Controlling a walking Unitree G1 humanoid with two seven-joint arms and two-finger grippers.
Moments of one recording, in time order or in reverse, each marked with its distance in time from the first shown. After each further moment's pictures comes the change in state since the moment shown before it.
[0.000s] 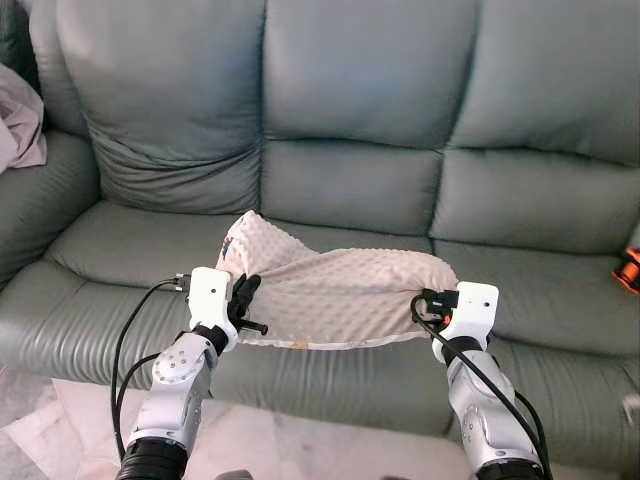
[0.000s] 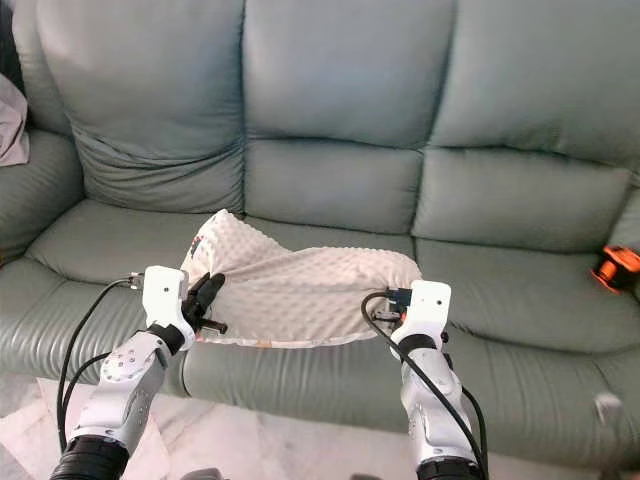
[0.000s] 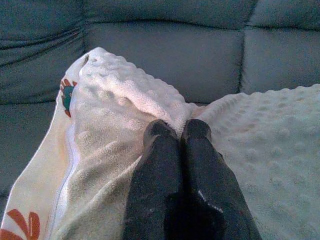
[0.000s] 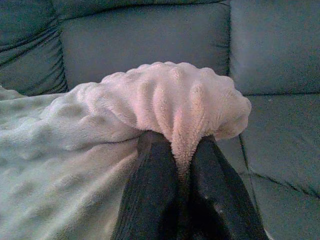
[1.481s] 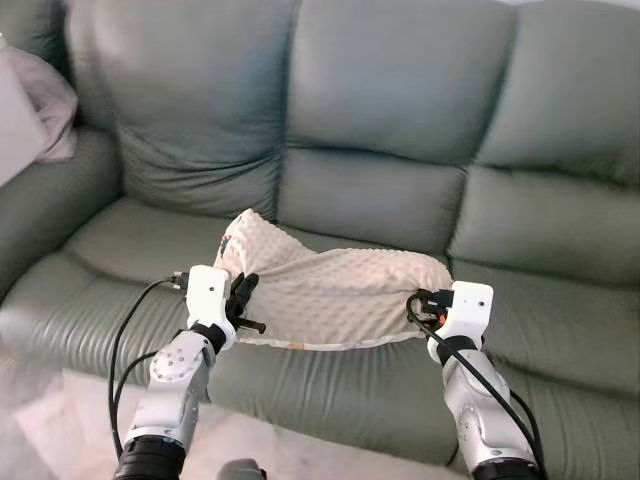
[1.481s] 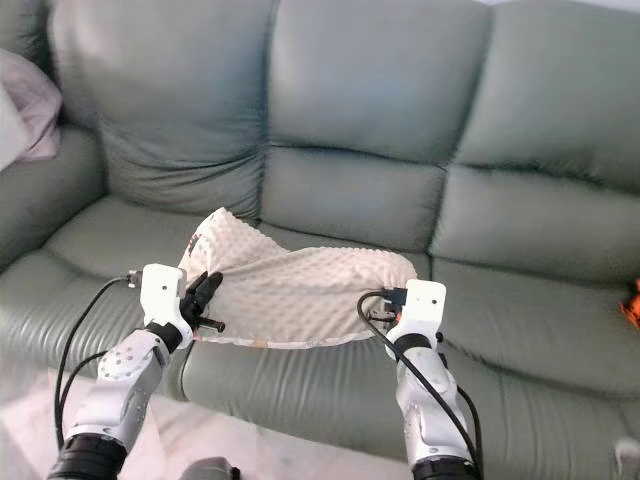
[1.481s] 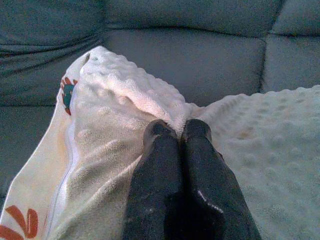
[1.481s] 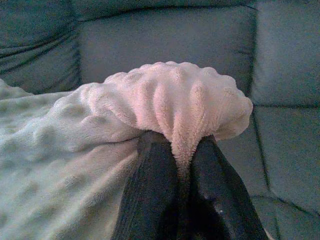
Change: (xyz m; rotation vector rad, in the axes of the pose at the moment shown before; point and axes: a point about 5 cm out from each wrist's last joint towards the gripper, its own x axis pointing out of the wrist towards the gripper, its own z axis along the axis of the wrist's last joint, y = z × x) left arm 0.000 0.002 0.001 0.005 0.006 0.005; right arm 0.000 0.004 -0.001 0.013 0.014 0.003
